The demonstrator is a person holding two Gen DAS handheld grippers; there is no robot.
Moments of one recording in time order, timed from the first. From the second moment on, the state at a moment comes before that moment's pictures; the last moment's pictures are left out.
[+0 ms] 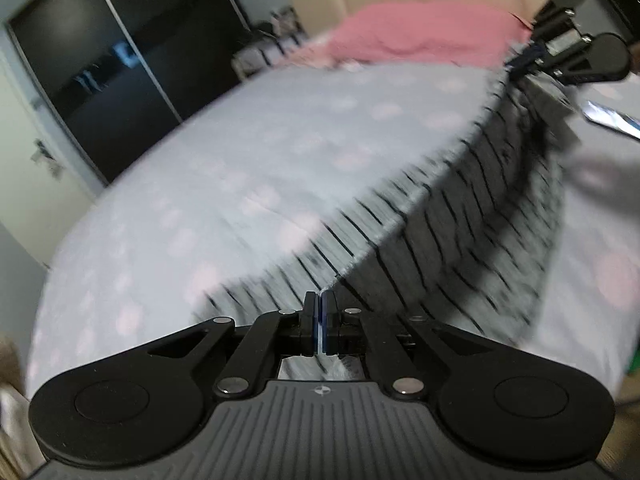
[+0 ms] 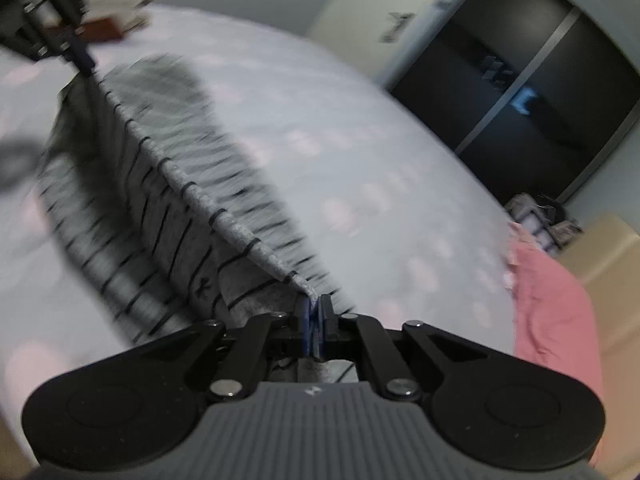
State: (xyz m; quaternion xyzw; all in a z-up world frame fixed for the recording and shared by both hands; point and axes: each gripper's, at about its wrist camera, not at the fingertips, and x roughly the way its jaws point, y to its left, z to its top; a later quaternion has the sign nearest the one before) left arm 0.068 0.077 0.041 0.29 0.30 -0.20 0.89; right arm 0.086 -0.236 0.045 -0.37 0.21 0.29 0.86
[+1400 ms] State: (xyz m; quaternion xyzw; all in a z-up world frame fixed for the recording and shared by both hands) left arm 0.247 0.101 0.099 0.23 0.31 -0.03 0.92; right arm 0.283 -0.206 0.107 -0.33 0.15 0.09 0.93
